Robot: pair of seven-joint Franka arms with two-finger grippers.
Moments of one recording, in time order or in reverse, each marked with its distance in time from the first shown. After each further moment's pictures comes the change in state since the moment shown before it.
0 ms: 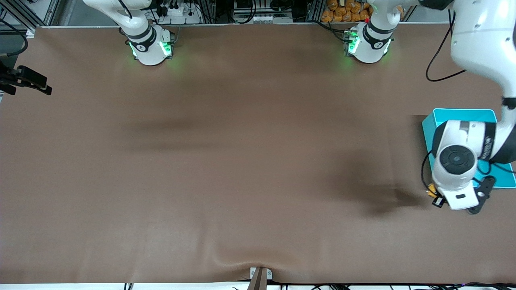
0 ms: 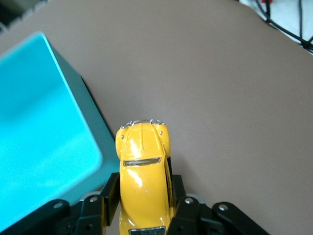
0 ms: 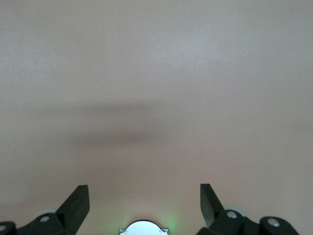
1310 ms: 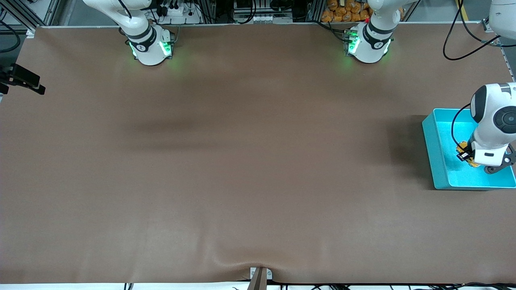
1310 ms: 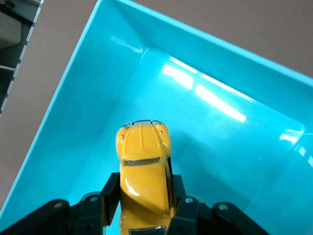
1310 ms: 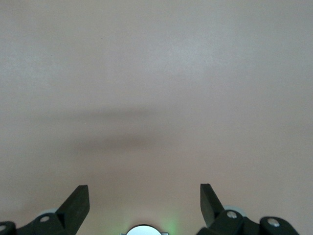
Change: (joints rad) left arm 0.330 -0.199 0.001 -0.439 0.000 0.249 0.587; right arm 0.000 0.004 -0.009 0.019 0.000 0.001 0.004
